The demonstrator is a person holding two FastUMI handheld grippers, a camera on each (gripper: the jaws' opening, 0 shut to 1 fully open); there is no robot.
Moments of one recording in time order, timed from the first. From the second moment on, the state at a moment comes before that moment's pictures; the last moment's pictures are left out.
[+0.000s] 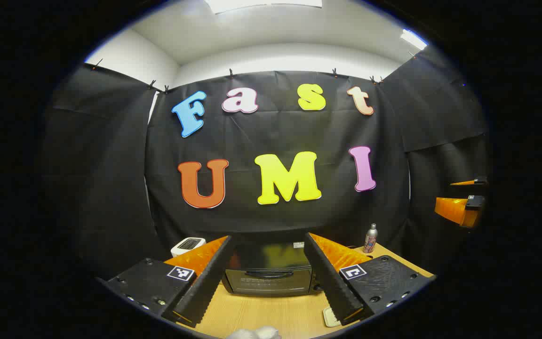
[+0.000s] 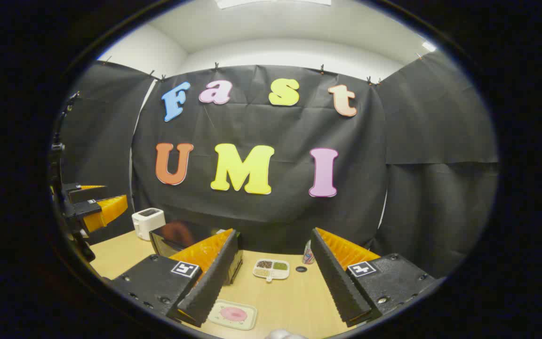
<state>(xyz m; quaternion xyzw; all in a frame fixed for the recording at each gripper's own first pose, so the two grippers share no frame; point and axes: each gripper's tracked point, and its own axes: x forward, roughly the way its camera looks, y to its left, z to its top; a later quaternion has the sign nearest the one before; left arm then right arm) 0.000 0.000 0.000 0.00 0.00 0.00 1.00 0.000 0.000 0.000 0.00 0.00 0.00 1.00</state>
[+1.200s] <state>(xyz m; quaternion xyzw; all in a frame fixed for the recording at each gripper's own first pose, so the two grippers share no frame) 0.095 0.011 -0.054 -0.01 0.02 -0.02 1.00 -0.026 -0.023 -0.005 0.02 0.03 -0.05 1.00</state>
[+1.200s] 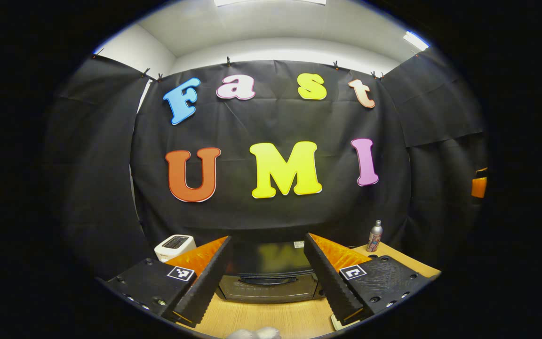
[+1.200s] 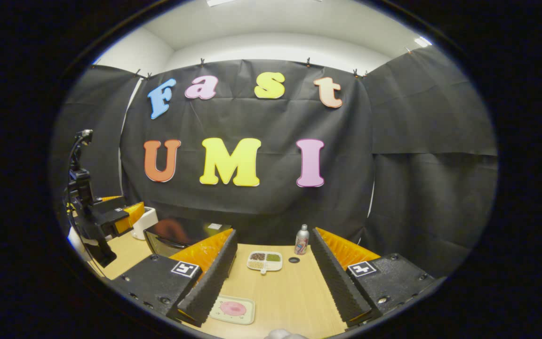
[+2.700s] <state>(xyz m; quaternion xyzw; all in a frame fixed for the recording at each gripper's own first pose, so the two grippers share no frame) 0.158 -0.003 -0.232 -0.02 0.18 -0.04 0.98 -0.025 -0.045 -0.047 0.02 0.09 -0.07 0.99</state>
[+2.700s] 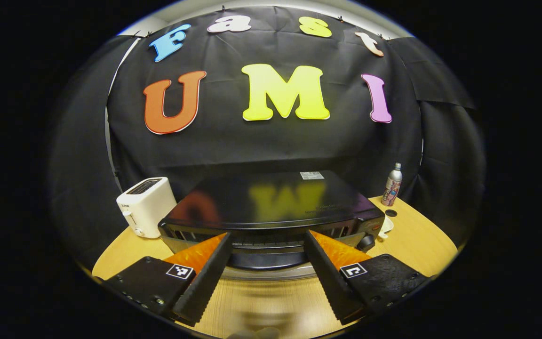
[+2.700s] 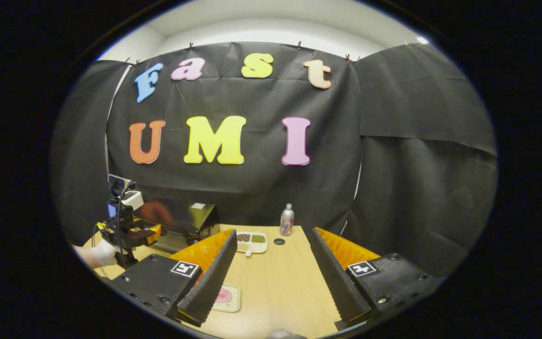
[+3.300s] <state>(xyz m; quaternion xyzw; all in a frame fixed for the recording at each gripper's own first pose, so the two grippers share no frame) 0.067 -0.004 -0.282 -0.02 0.24 -0.05 0.97 -0.036 -0.020 -0.061 0.04 0.11 -0.03 0.99</state>
